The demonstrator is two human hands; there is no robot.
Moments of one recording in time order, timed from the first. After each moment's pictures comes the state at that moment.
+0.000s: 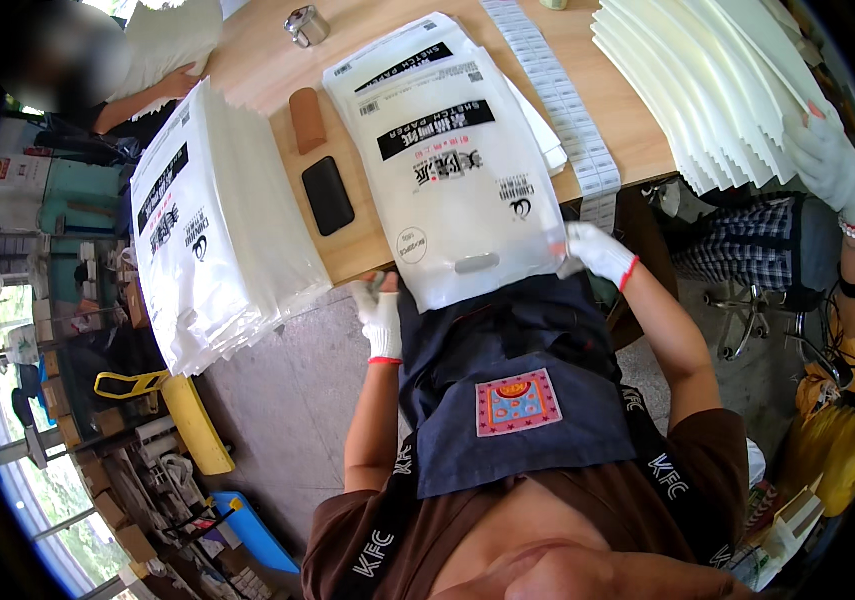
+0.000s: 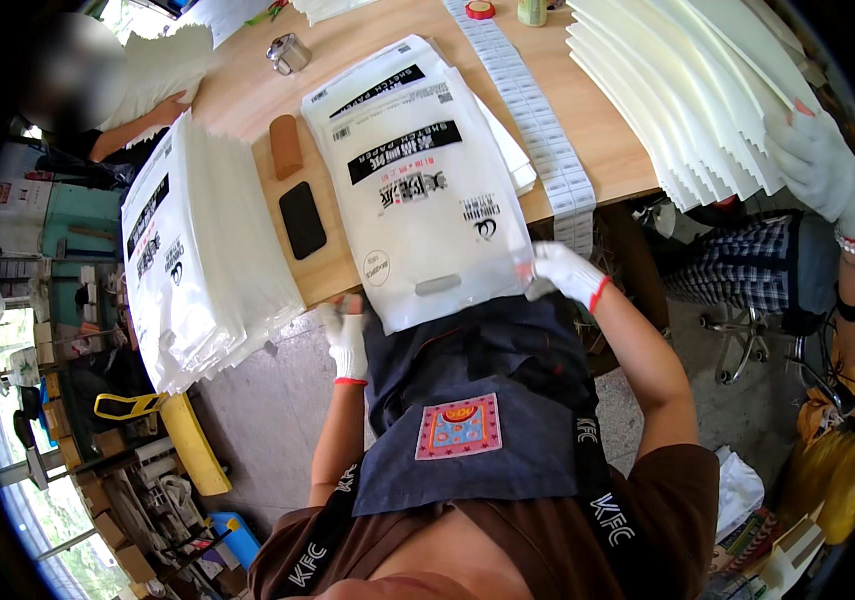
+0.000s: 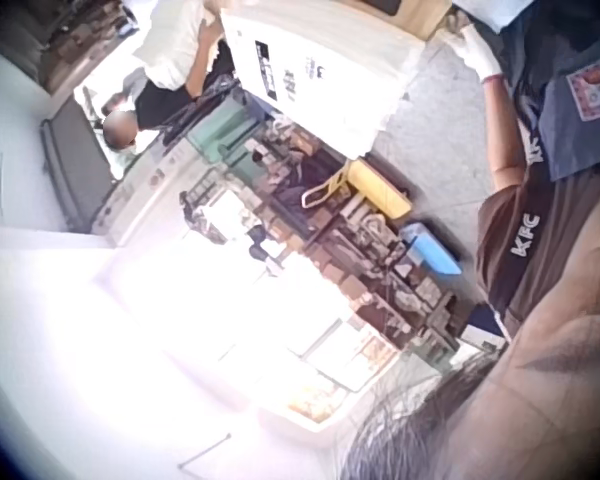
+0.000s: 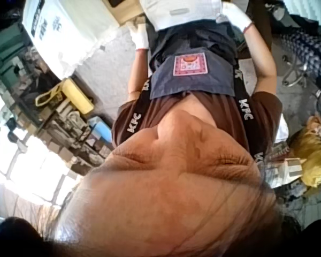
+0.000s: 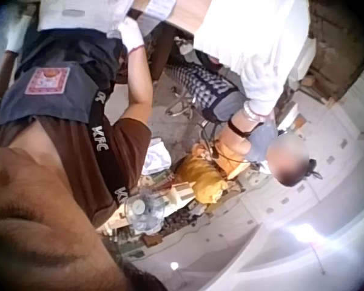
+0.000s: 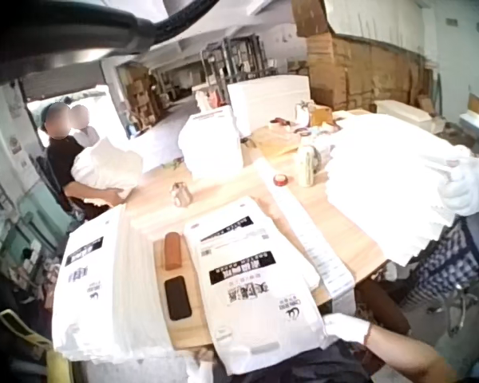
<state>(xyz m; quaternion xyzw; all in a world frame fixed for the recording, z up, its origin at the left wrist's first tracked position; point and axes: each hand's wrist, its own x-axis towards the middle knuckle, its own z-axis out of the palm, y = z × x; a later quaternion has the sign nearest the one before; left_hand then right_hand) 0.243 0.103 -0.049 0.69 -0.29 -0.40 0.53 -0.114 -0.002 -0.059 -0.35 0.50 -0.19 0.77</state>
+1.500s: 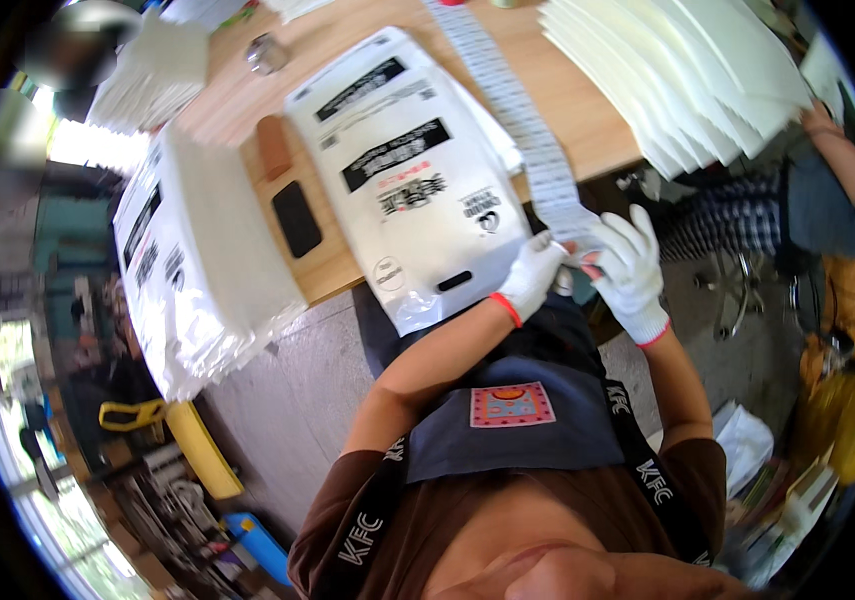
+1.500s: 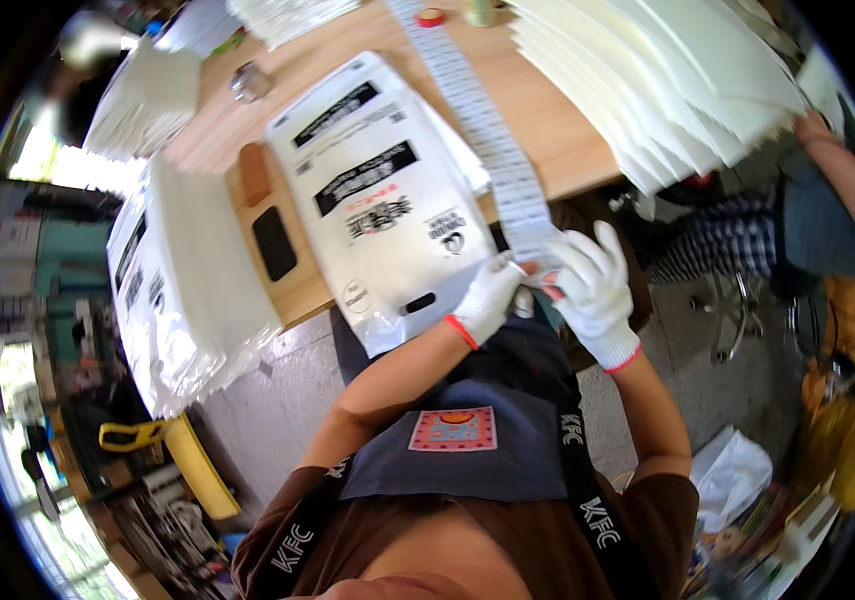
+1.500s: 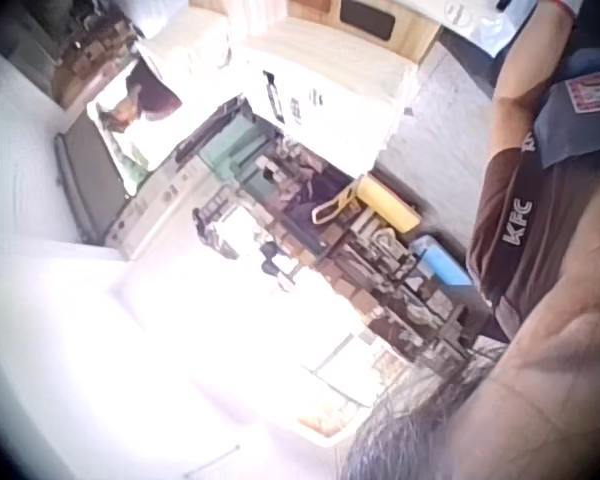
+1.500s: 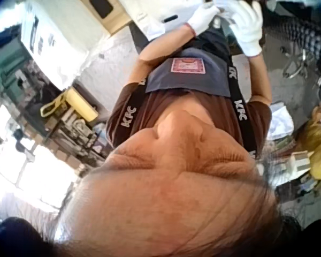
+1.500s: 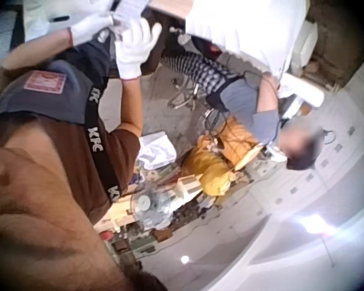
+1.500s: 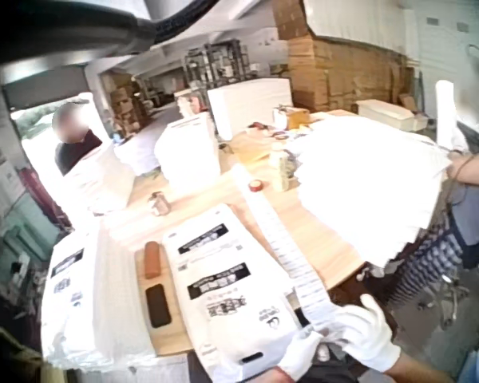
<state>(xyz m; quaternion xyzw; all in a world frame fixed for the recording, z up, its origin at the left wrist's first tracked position) -0.007 0.035 -0.008 0.45 -0.23 -0.80 0.32 -0.165 0.065 0.057 -0.83 0.45 -0.31 -0.06</state>
